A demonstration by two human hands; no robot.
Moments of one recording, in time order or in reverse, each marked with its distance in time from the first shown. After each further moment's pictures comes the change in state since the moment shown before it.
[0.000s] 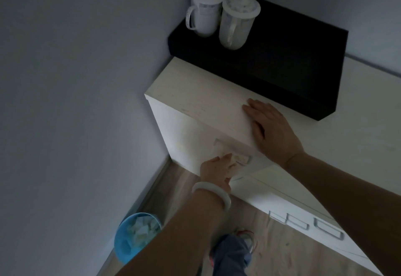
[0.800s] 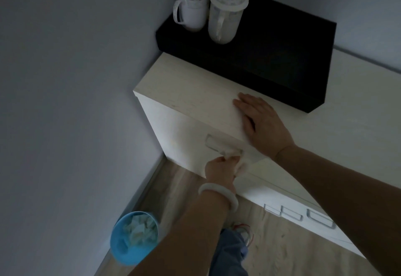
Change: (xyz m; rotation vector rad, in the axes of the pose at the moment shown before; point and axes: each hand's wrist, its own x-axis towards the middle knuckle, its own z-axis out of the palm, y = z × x) left_hand -0.008 -0.020 0.020 0.134 -0.044 0.002; right_hand 0.001 0.004 0.004 0.020 0.017 -0.022
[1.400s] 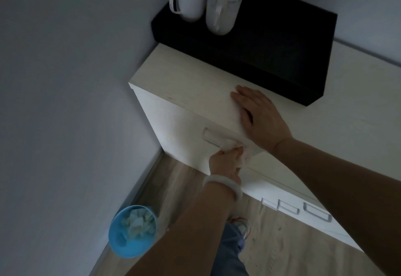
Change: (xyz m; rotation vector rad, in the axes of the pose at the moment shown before) left_hand 0.015 -0.011 0.017 -0.192 -0.011 -0.051; right_hand 0.000 -0.002 0.000 0.024 0.008 0.002
